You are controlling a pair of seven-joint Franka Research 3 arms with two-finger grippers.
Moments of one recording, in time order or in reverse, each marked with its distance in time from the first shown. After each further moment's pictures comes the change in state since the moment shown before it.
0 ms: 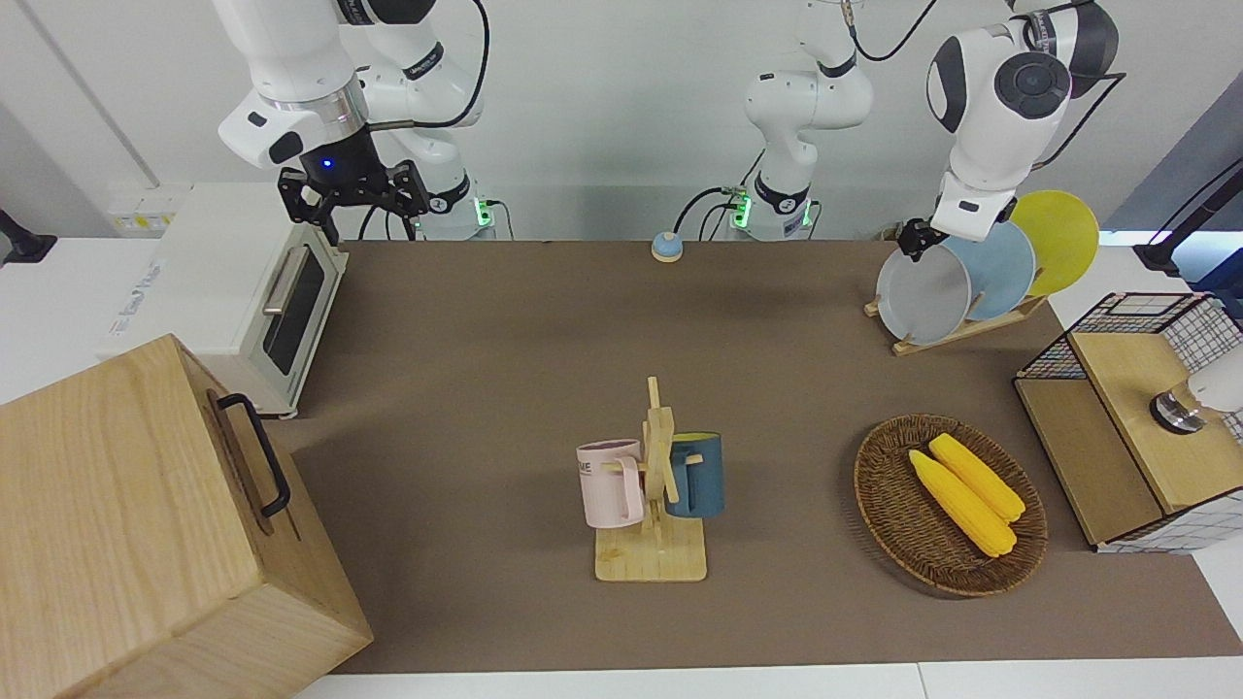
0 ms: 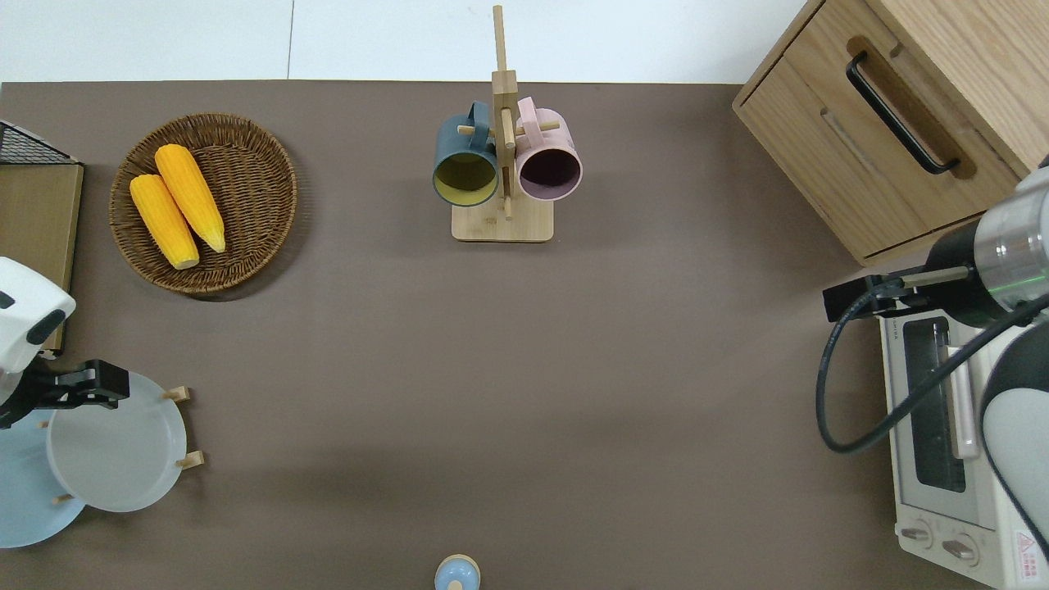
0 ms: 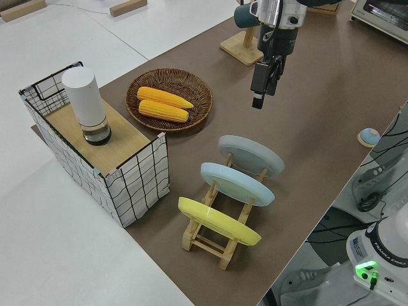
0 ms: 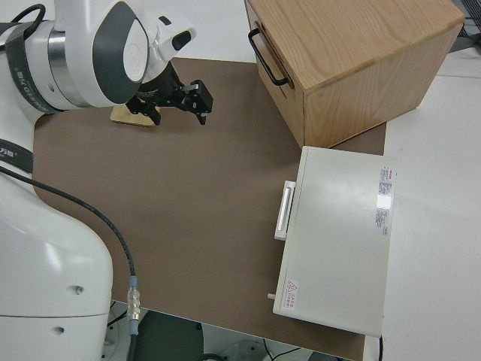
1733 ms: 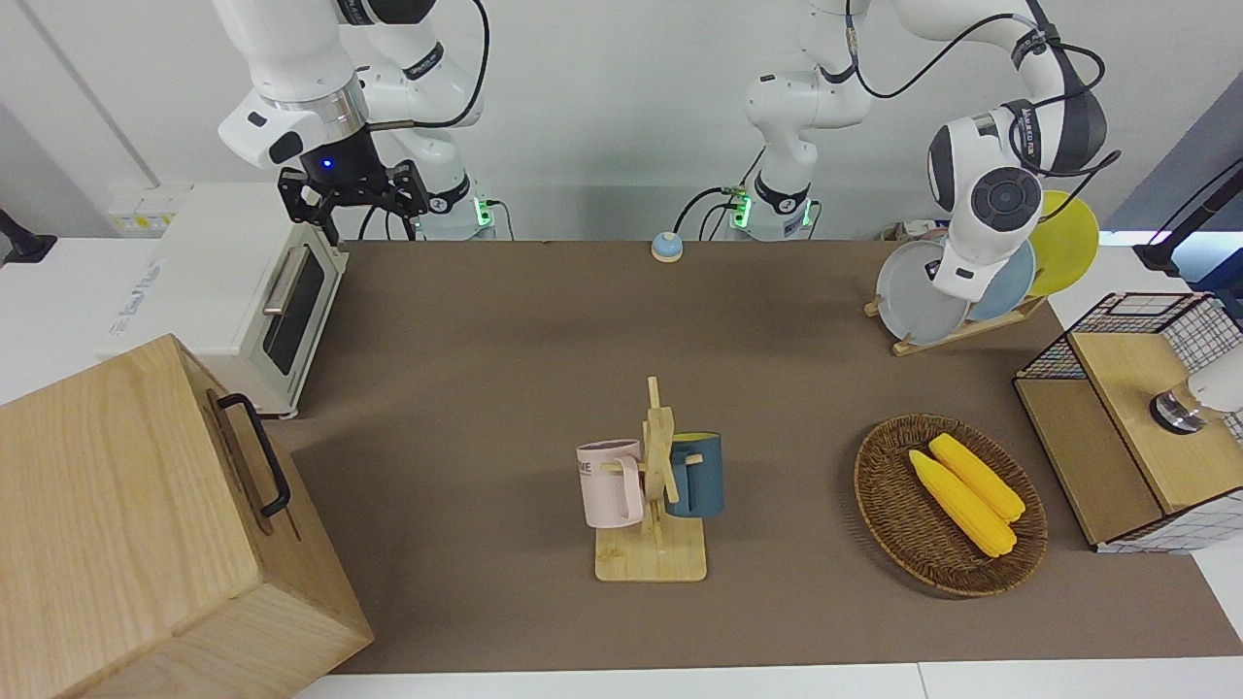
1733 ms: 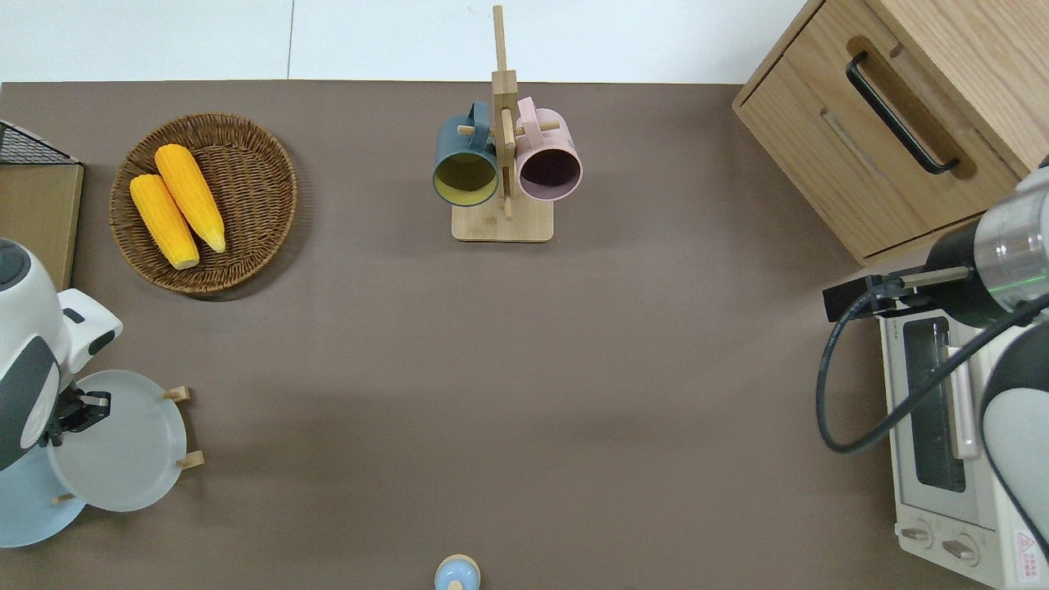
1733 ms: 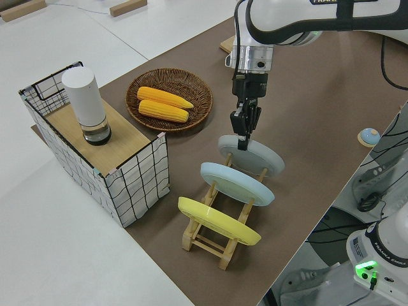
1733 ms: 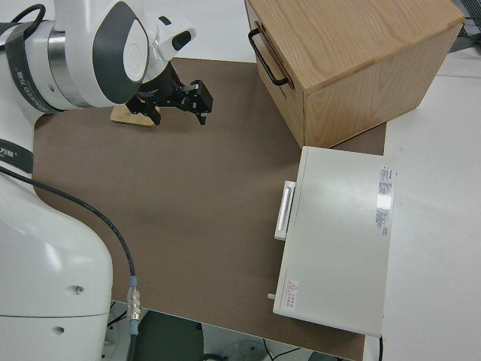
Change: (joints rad) left arm 0.054 0.137 0.009 -0.058 0.201 0.029 0.010; right arm 0.000 0.000 0.000 0.000 0.000 0.000 0.000
